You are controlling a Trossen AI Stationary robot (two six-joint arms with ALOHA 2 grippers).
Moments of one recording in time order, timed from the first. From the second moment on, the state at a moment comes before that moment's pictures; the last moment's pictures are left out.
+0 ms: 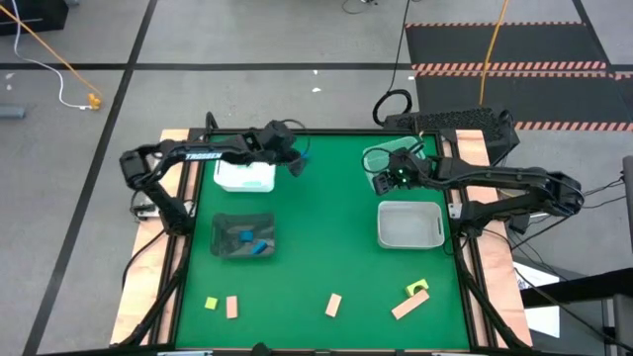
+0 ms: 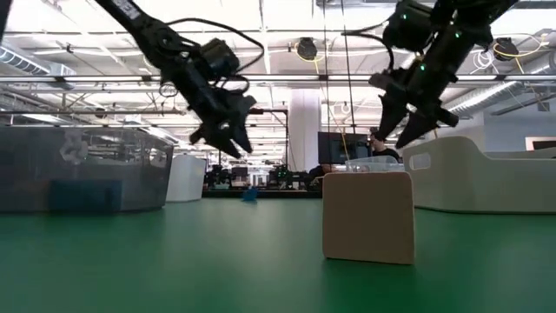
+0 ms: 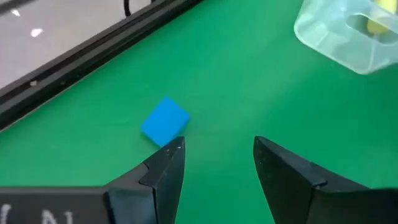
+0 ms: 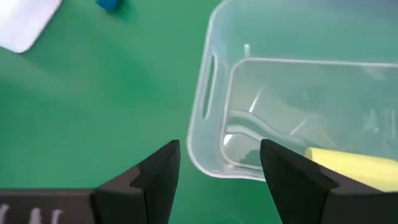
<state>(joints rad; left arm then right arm) 0.52 1.67 1.03 -0.17 0.01 -0.29 -0.34 1.13 0.69 -0.50 0.23 0.74</state>
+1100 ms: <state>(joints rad) 0.65 2.11 1.49 -0.56 0.22 -0.41 -0.49 1.14 0.65 -0.37 0.23 0.64</state>
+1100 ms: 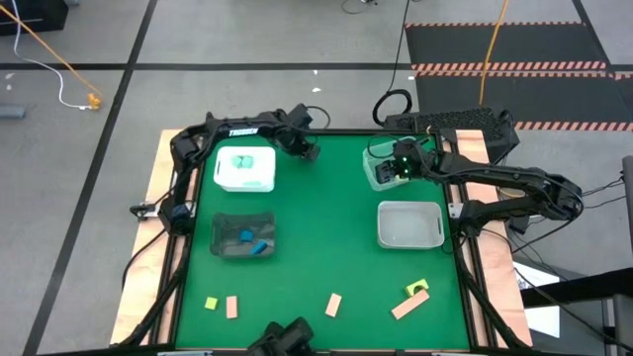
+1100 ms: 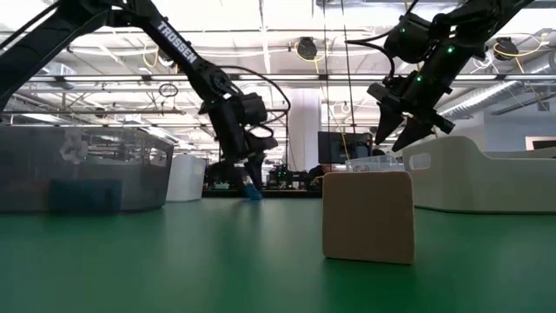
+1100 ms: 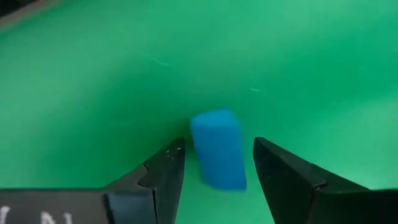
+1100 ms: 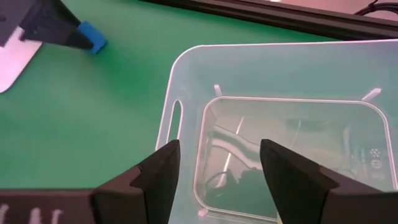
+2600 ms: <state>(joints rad) 0.53 1.81 1.50 -0.82 0.33 -0.14 -0.50 1.14 0.65 -0.32 0.08 0.64</state>
